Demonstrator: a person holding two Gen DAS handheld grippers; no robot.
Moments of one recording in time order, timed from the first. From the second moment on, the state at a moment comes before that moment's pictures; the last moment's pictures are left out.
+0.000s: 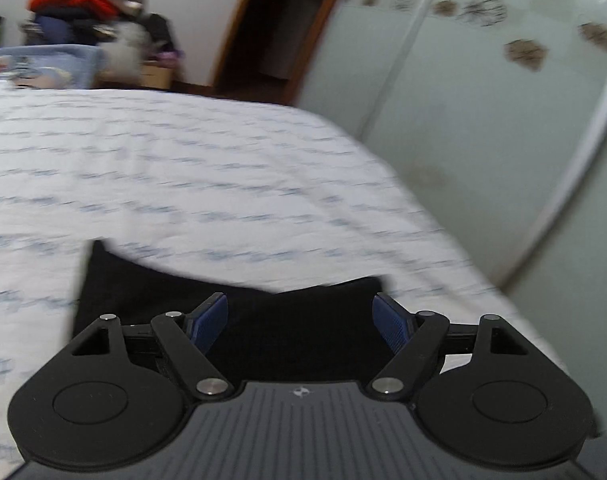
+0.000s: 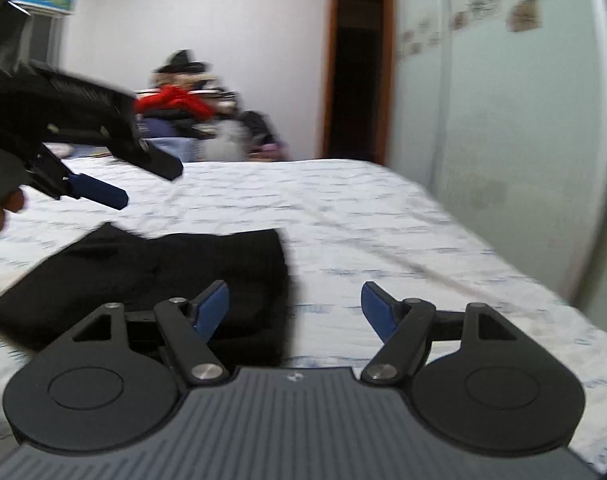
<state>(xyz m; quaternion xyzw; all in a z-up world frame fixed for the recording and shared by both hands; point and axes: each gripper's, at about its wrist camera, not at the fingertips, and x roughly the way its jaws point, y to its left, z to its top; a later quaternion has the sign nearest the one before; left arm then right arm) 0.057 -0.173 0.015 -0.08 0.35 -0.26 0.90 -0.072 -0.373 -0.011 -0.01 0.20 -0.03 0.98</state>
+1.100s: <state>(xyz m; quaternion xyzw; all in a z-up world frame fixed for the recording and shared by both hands) 0.038 -0.170 -0.026 0.02 0.37 -0.24 0.90 -0.033 -0.384 0.003 -0.01 0.24 -0.01 0.97</state>
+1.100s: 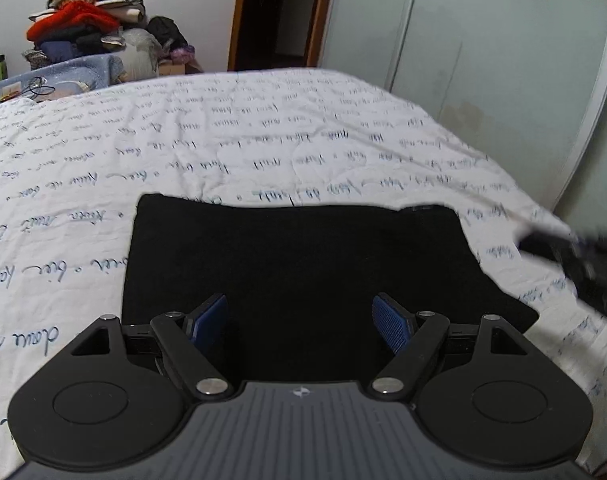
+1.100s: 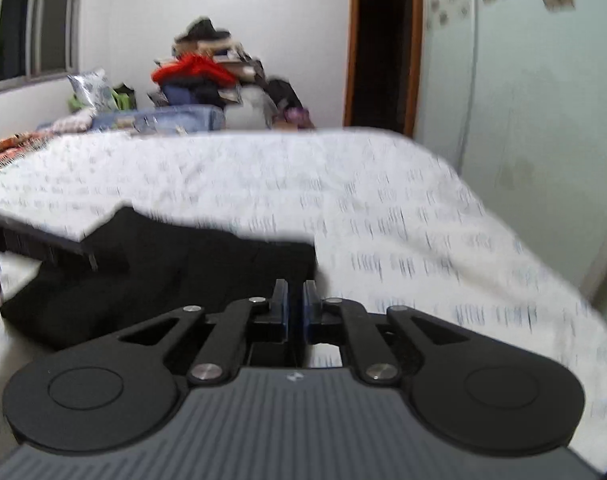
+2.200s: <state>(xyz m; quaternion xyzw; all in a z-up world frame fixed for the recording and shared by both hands) 0.102 -0.146 -0.026 0.08 0.36 -0.19 0.91 0.009 -0.435 -0.015 0.11 0.31 0.04 0.94</state>
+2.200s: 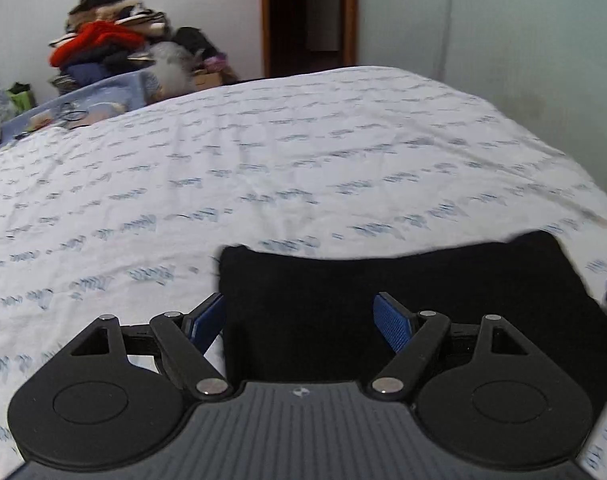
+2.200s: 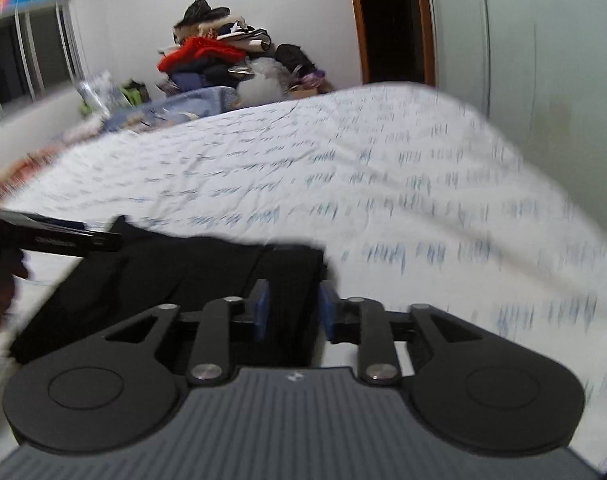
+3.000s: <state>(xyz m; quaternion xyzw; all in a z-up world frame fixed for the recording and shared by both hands) 0.087 -0.183 -0.024 0.12 0.33 -0.23 0.91 0.012 -0.409 0.013 0.01 0.28 0.04 0.96</state>
